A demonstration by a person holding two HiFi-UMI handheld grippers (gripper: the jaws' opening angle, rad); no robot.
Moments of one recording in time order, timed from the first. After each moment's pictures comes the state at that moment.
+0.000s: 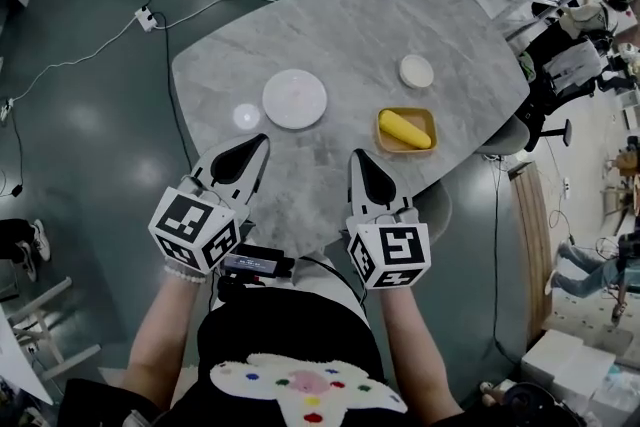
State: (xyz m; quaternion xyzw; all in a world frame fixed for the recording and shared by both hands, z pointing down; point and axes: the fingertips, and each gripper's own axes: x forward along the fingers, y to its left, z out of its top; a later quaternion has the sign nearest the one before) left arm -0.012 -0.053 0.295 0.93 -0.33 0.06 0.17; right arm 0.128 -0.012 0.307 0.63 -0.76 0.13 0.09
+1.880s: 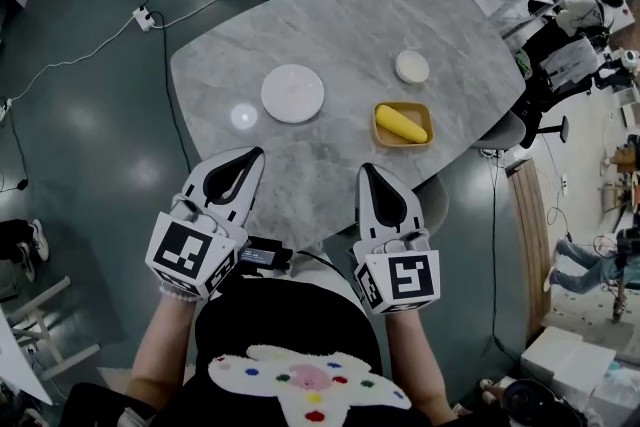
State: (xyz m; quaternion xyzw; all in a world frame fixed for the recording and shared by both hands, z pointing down) left arm -0.020 -0.014 0.268 0.94 -0.33 0.08 0.10; right arm 0.126 0.030 0.261 0.63 -0.76 0.07 0.08
